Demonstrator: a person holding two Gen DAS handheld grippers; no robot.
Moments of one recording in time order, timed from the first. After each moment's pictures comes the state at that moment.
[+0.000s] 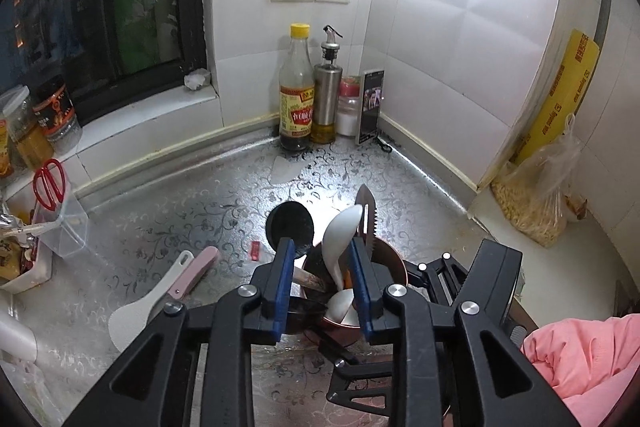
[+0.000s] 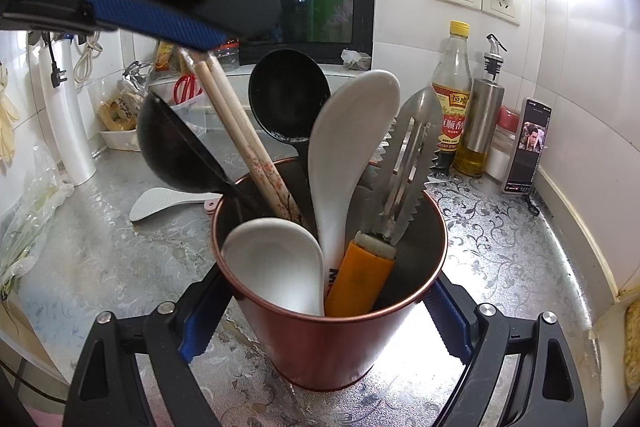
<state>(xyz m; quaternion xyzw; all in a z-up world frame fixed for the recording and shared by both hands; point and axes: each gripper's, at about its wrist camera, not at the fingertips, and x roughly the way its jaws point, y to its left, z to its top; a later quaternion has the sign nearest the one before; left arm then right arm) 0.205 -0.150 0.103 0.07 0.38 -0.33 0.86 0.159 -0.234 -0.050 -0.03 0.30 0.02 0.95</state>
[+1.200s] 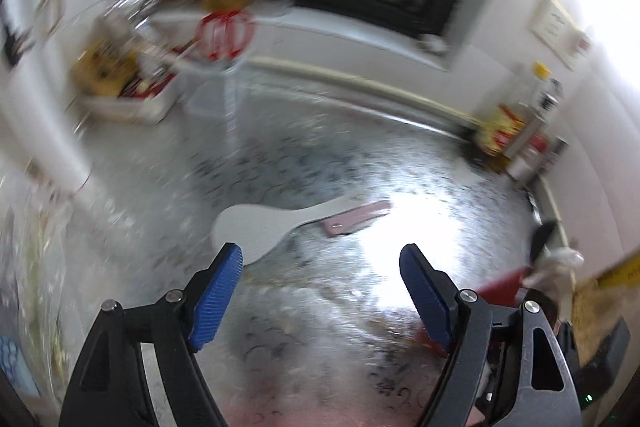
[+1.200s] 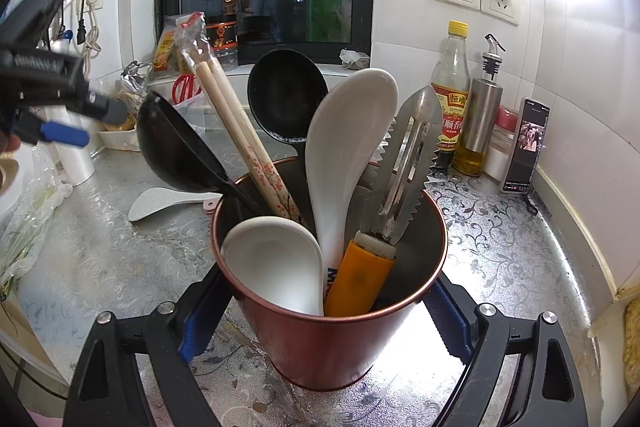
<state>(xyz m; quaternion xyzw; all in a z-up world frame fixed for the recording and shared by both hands) 0.254 0.003 0.028 -0.12 0.48 -0.05 0.87 0.159 -0.233 -0.050 -0.03 0.30 0.02 0.95</state>
